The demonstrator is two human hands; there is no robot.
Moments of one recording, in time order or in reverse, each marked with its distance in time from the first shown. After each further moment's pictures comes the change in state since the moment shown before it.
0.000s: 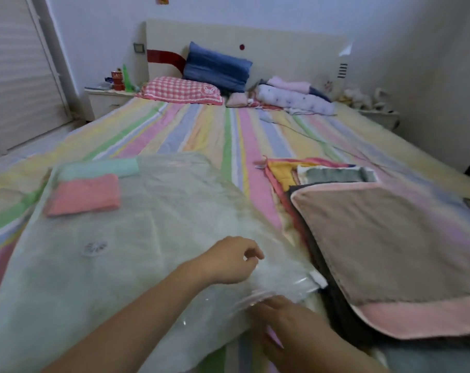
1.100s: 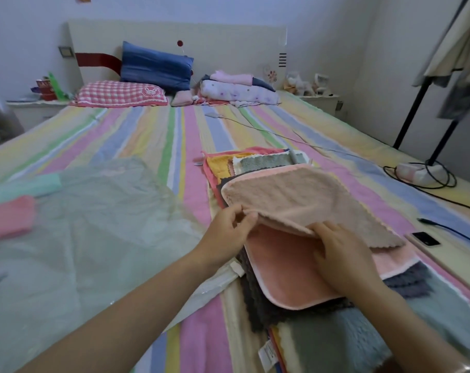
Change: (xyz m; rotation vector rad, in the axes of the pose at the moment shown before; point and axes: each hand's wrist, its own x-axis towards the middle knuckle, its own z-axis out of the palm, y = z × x) left_hand 0.065 0.117 0.064 -0.758 0.258 0.192; right_hand -0.079 0.184 -0.062 -0.219 0.490 0.488
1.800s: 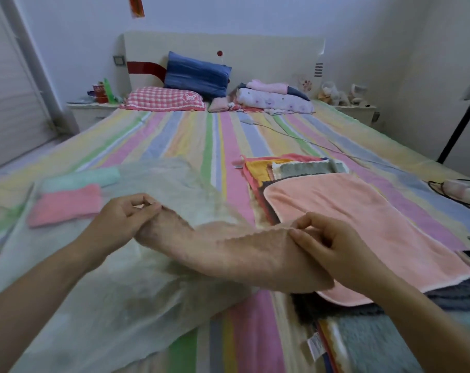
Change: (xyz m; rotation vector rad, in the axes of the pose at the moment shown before) left_hand -0.104 0.033 -0.215 0.439 0.357 -0.024; right_hand -0.005 -0.112 -0.047 0.772 -0.087 -0.236
